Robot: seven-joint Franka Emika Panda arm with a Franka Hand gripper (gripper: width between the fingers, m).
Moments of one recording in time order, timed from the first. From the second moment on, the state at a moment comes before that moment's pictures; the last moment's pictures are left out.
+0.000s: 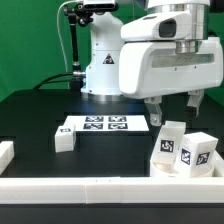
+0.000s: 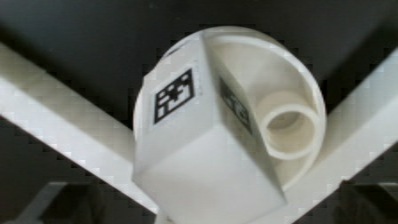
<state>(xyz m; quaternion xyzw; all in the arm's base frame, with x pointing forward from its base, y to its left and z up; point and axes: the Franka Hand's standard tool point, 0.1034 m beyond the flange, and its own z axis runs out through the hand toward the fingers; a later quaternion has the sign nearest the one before) 0.613 0.071 0.097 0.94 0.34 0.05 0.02</state>
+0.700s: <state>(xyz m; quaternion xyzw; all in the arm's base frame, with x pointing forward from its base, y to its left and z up) 0.613 0.054 0.087 0.85 0.53 0.03 0.04</state>
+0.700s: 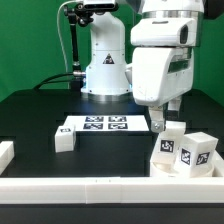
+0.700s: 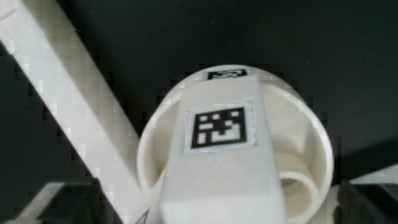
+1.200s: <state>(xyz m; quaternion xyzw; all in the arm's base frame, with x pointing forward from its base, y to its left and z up) 0.612 0.052 0.084 0.85 0.53 0.03 0.04</state>
